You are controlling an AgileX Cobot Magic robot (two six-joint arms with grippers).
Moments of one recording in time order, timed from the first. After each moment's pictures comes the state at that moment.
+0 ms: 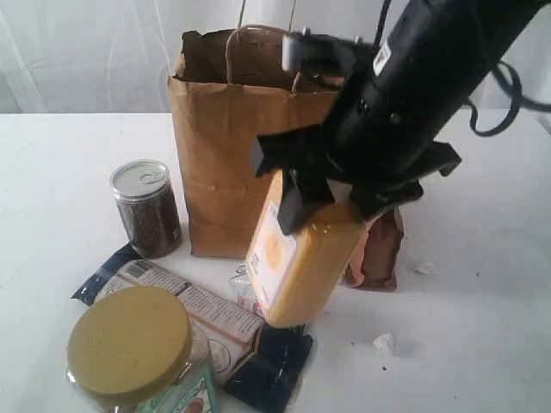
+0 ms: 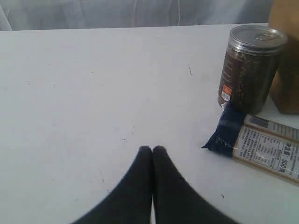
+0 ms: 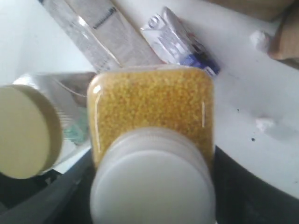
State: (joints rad) left arm -0.05 0.00 0.02 -0.05 0.31 0.04; right arm 0.62 1.50 -1.40 0.26 1.22 0.22
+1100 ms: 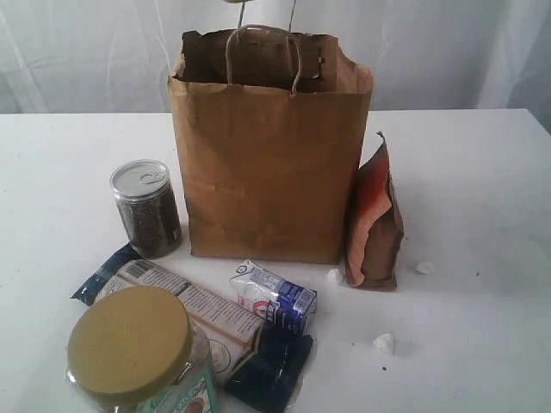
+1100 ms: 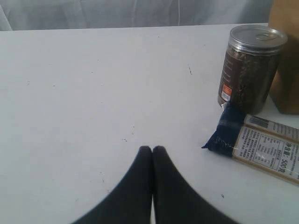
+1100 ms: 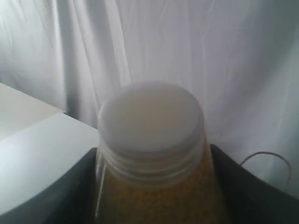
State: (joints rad) left arm -0.05 0.00 0.02 -0.05 0.31 0.04; right arm 0.62 1.50 -1.67 0.24 0.36 -0.18
